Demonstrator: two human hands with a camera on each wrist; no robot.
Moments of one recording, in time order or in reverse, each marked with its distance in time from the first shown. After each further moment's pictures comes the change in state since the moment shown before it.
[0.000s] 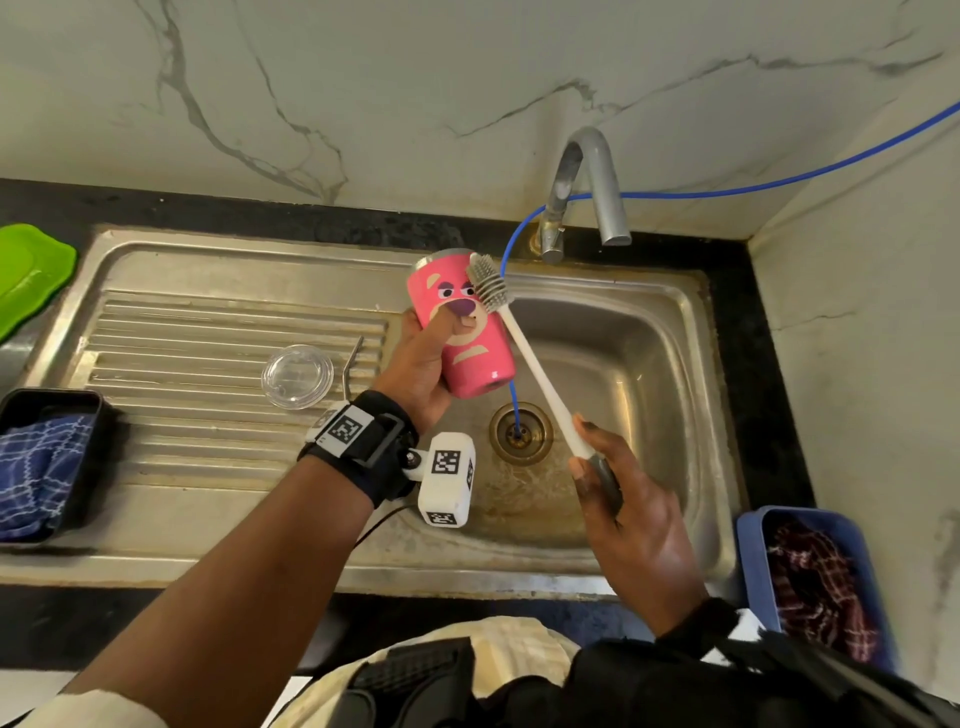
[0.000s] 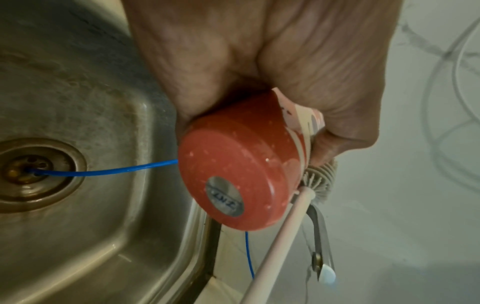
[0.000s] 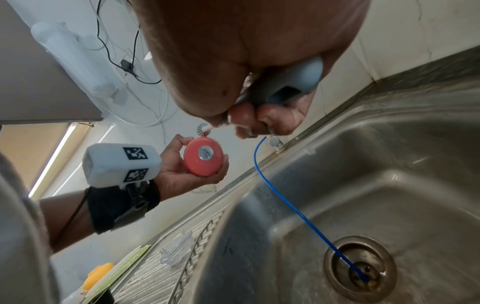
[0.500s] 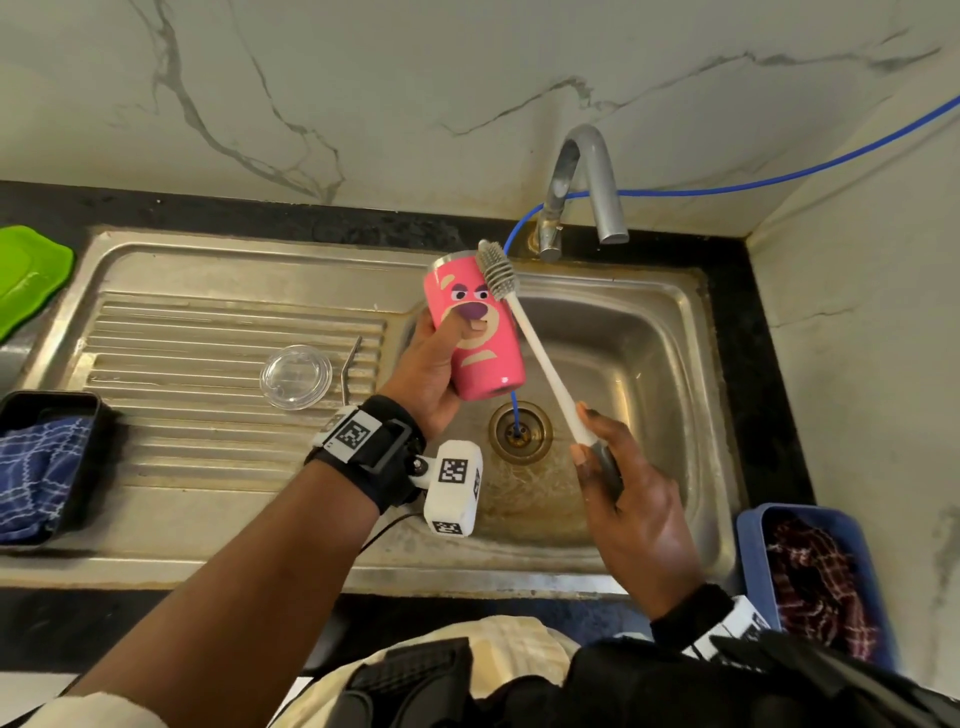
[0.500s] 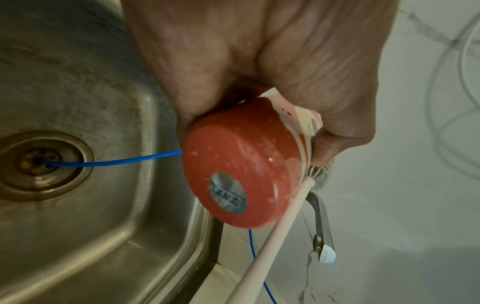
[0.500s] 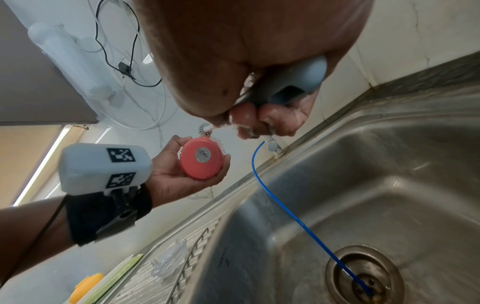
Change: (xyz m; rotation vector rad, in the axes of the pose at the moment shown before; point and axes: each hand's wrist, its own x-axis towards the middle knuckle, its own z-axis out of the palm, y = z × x) left_hand -0.003 -0.007 0.005 0.009 -0.044 -0.025; right_hand 0.007 0.002 0.000 -0.011 0.036 0.030
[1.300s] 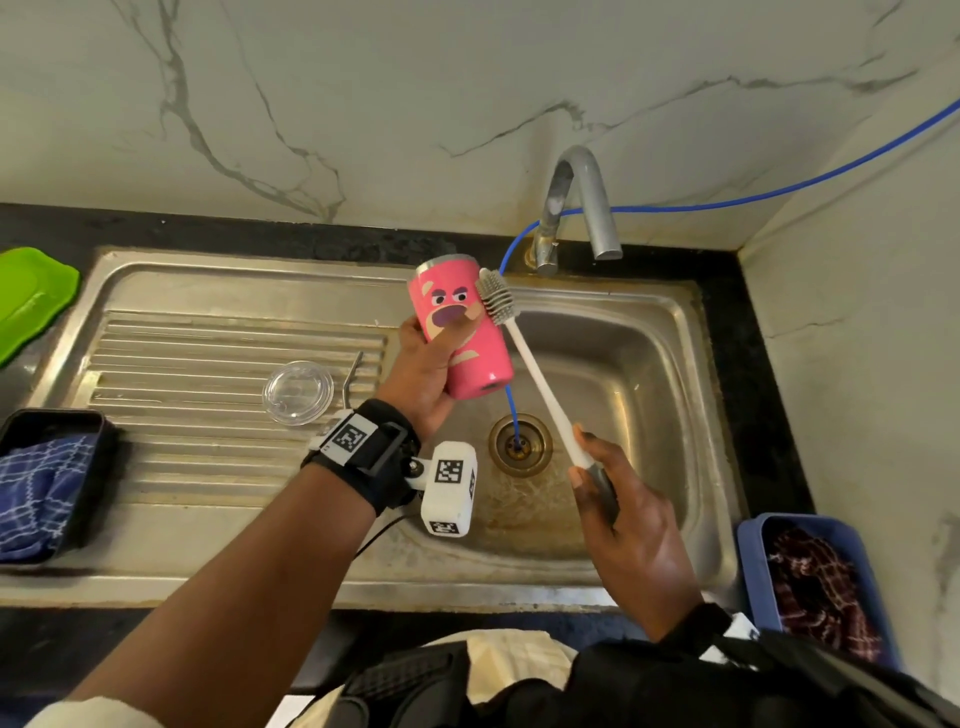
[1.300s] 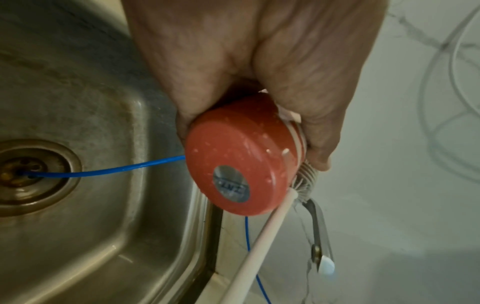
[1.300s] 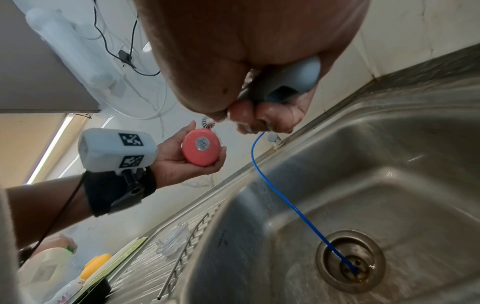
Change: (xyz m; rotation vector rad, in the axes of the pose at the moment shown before) left_hand 0.011 0.006 -0.004 -0.019 0.083 0.025; right_hand -0.007 0.003 0.003 0.003 -0.037 0.062
